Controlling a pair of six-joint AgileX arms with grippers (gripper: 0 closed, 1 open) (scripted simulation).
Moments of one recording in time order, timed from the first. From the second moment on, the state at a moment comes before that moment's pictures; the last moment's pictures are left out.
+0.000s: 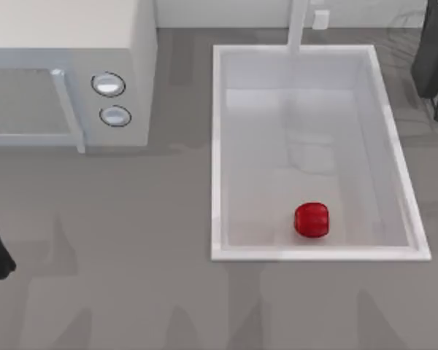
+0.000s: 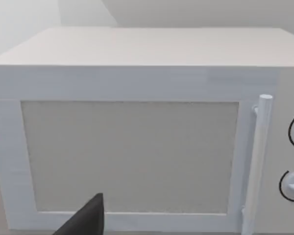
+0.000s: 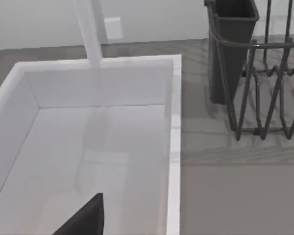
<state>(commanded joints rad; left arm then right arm) 0.00 0.00 0.00 0.00 0.00 0.00 0.11 0.46 0.38 -0.25 0.00 0.11</state>
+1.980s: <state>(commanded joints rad) 0.00 0.00 0.00 0.00 0.00 0.00 0.47 2.29 1.59 -0.86 0.00 0.50</state>
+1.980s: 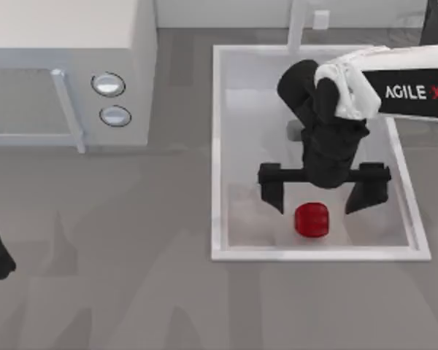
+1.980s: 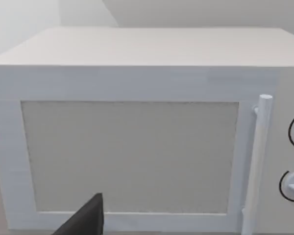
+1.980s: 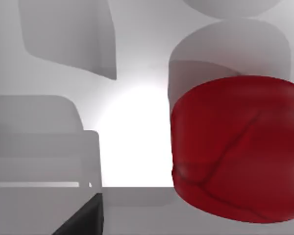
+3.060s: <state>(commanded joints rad) 0.00 0.00 0.00 0.00 0.00 0.00 0.48 2.43 1.49 -0.62 0.01 0.50</state>
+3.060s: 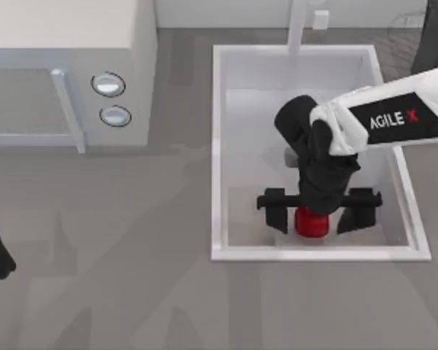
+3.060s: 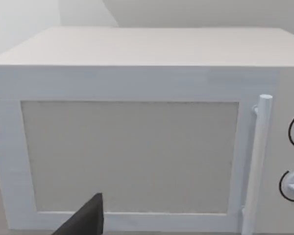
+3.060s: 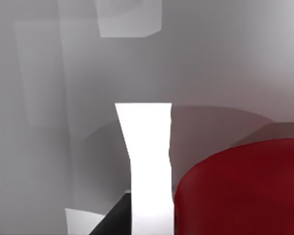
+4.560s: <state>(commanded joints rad) 0.00 0.00 0.00 0.00 0.00 0.00 0.48 2.28 1.93 -1.22 0.02 0.49</state>
